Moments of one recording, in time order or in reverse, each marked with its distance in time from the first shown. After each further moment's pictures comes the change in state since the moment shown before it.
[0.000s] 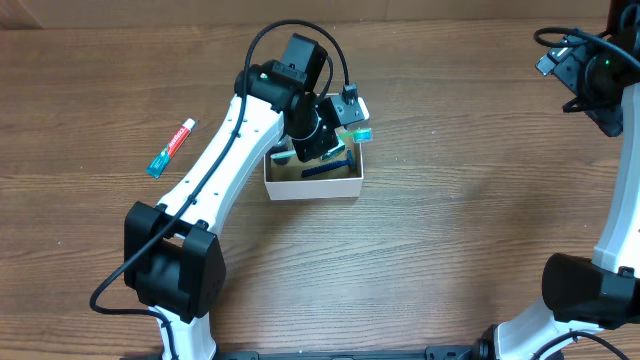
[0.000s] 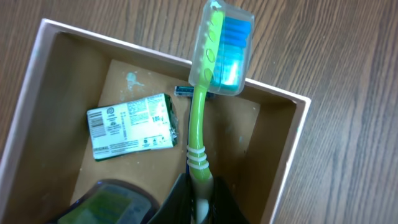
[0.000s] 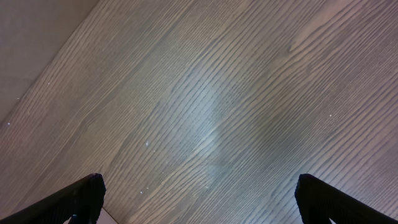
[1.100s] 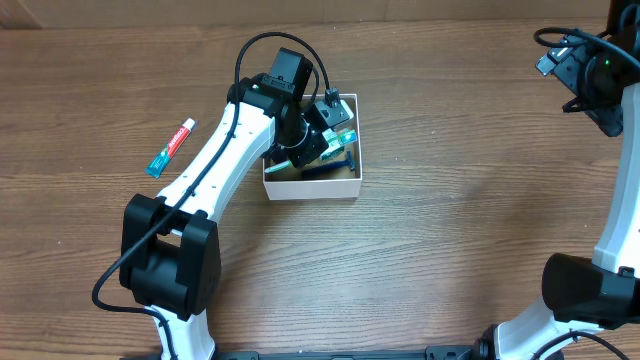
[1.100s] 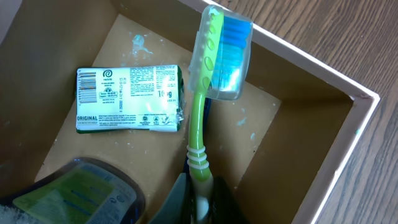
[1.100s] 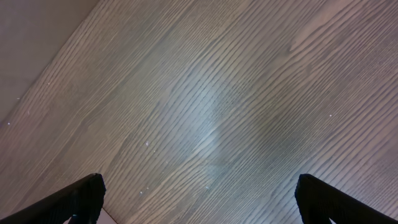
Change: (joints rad) left arm 0.049 0.000 -0.131 0.109 0.000 -0.132; right arm 0.000 0.000 0.000 0.000 0.000 0.000
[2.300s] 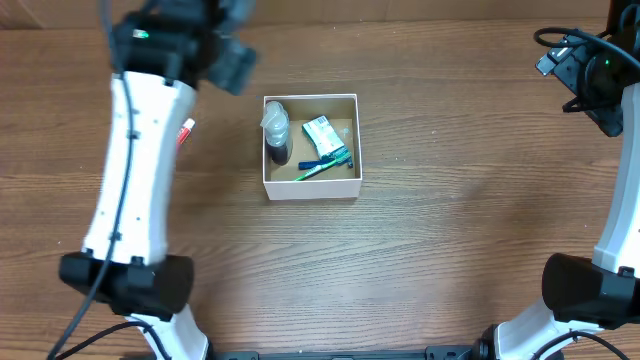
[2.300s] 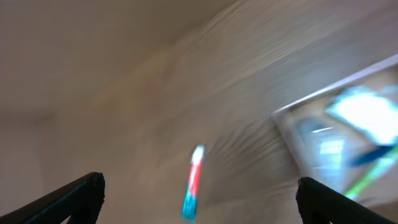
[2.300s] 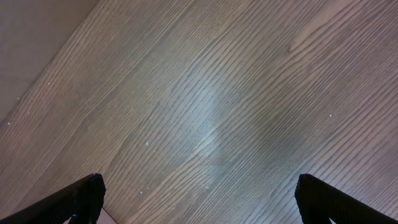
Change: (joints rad) left arm 0.210 -0.052 0.612 -0.338 -0.509 -0.312; right arm 0.000 0.000 0.000 0.000 0.000 0.000
